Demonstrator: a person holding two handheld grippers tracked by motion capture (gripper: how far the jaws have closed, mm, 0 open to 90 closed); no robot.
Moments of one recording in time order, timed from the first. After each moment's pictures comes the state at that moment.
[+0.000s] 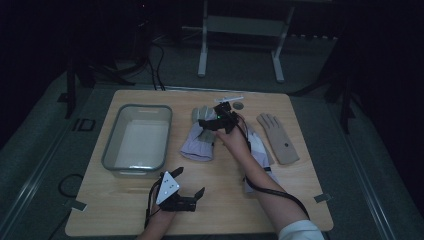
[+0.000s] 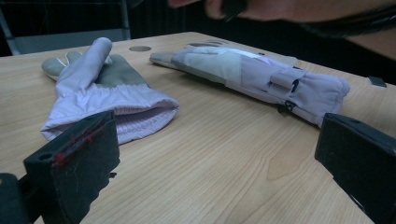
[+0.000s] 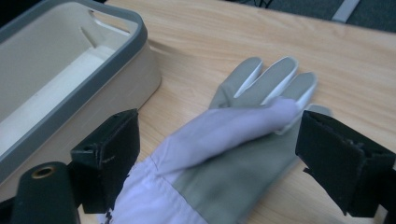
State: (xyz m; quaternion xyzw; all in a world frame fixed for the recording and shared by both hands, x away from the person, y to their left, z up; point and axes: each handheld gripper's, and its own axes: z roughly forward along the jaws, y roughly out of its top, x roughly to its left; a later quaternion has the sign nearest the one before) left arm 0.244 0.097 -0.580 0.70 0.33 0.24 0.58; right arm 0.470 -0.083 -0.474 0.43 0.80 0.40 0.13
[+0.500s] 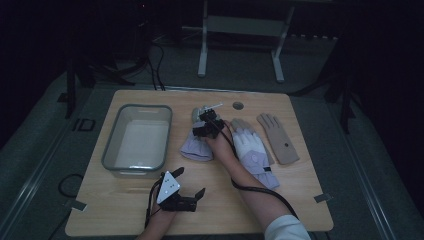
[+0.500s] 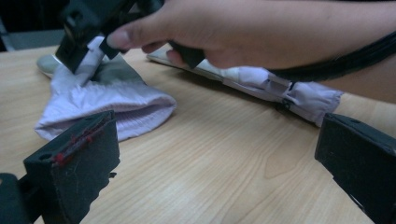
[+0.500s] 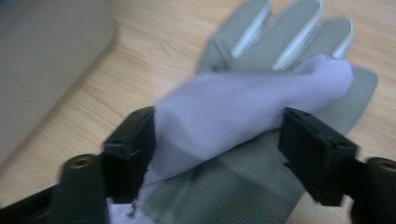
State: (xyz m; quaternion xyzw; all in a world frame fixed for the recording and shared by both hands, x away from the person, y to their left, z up) left arm 0.245 0.096 -0.580 0.71 0.33 0.22 0.58; right arm 0.487 -0.047 -0.530 0.46 0.82 0.30 0.16
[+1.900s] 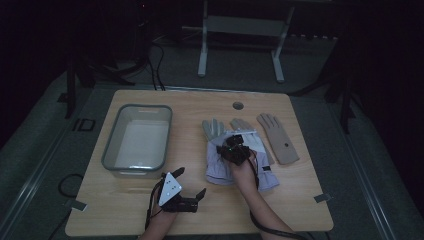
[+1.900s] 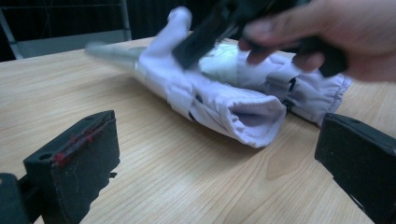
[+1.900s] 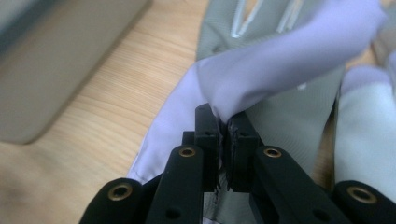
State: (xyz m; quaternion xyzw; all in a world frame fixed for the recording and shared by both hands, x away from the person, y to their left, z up) left arm 0.242 0.092 -0.580 0.71 0.32 0.25 0.58; right arm 0.384 -0.126 -0.518 0.48 0.78 0.37 0.11
